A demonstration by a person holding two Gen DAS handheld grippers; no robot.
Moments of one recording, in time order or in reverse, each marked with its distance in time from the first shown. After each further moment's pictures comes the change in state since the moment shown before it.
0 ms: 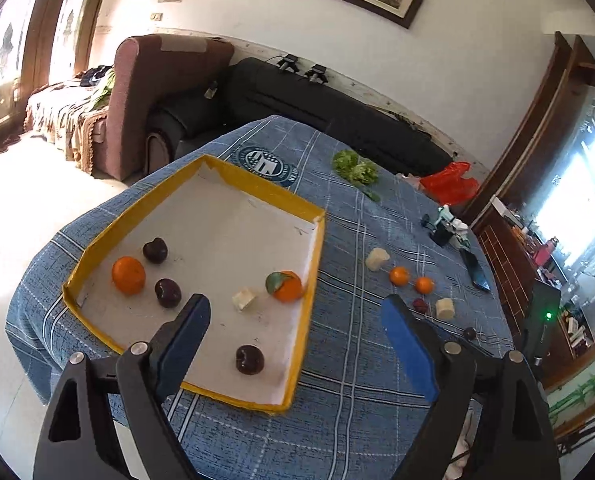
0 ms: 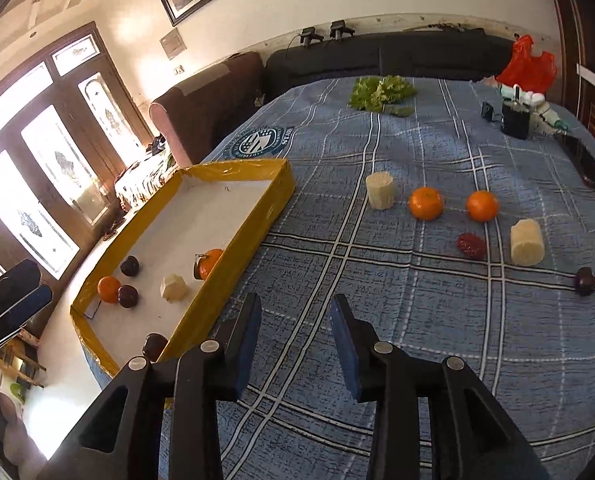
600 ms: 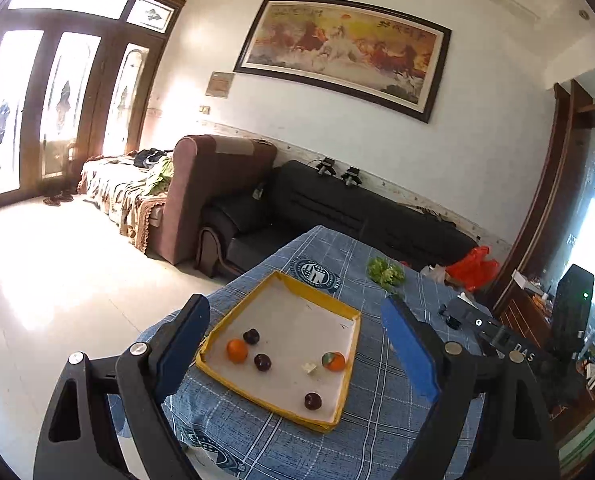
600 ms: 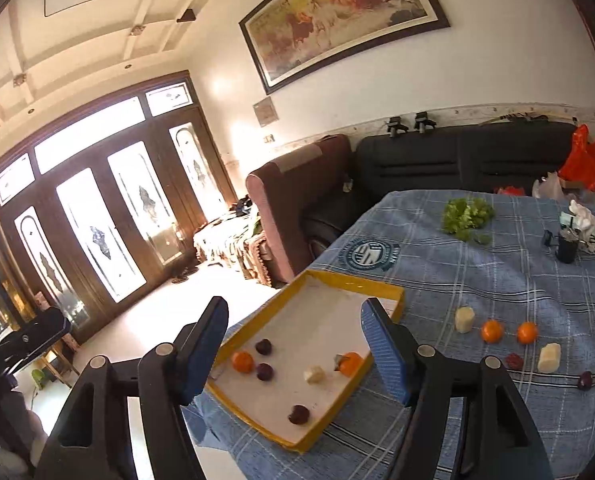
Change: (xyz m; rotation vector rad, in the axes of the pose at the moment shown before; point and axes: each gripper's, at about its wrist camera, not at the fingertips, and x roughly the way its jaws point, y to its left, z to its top) left arm -0.176 0.033 0.018 -0.052 -0.353 0.153; right arm -0.108 0.107 0.055 -0.140 -0.270 0.307
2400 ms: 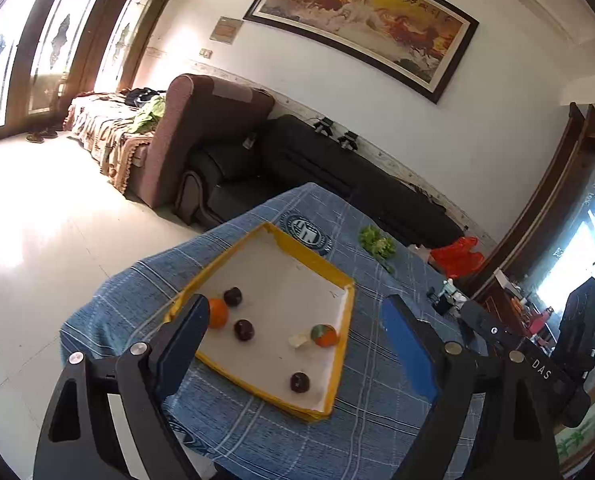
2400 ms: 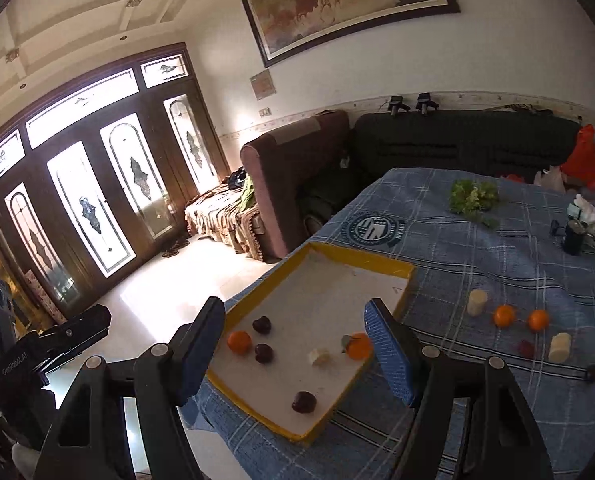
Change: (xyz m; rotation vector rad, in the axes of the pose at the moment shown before) left arm 0.074 0.020 -0.028 -0.112 0.170 -0.106; right arm 0.017 -0.024 -0.019 0.007 0.061 -0.126
